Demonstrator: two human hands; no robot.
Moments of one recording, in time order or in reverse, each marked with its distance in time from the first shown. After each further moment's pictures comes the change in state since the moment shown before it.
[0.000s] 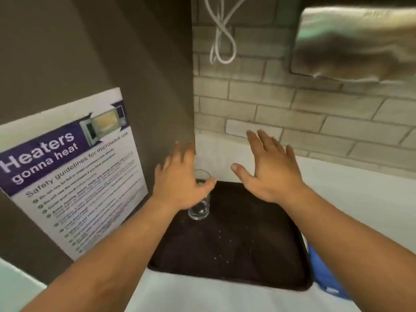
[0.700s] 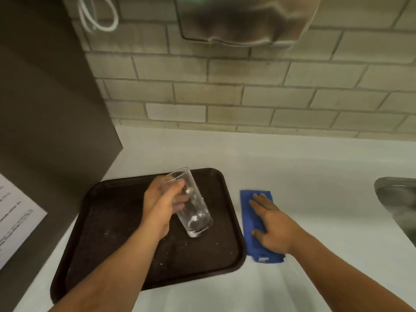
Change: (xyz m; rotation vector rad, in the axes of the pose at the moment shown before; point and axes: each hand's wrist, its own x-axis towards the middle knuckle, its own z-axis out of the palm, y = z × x) left_hand -0.016 0.095 0.134 -1.342 -0.209 -0.438; right_hand -0.138 0.216 0.100 0.126 -0.455 0.203
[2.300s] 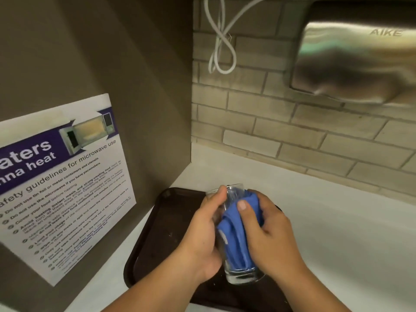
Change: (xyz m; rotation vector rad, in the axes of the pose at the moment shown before) left_hand -0.075 0.084 -0.036 -0.446 -0.149 -0.304; right_hand -0.010 -0.234 -0.060 0.725 0.502 -0.316
